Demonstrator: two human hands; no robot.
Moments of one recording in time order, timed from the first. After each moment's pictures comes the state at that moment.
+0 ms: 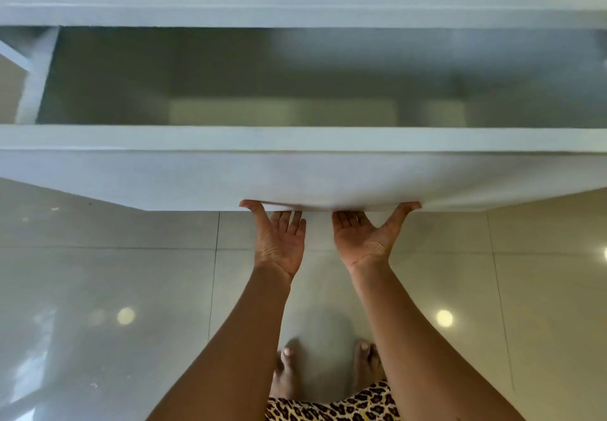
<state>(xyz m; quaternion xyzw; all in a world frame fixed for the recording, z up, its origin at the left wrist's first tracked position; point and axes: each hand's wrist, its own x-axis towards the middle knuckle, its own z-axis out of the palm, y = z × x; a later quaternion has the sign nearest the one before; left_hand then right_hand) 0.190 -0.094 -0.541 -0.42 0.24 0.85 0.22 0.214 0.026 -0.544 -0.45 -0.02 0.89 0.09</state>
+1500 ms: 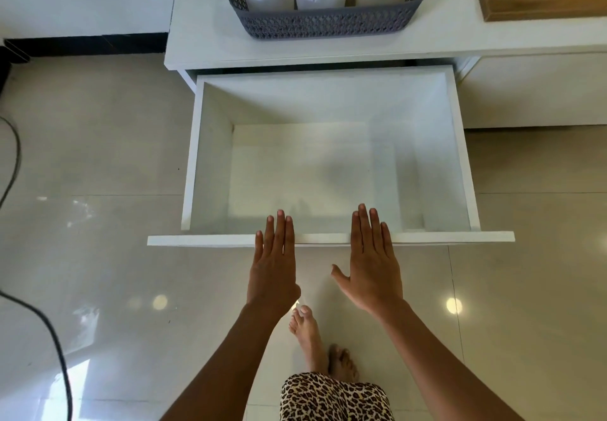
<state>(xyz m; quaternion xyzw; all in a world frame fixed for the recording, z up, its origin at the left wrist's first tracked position) 0.426 -0.189 -0.312 0.17 0.96 0.07 0.21 0.467 -0.026 -0.322 -0.07 -0.98 0.14 -0.15</state>
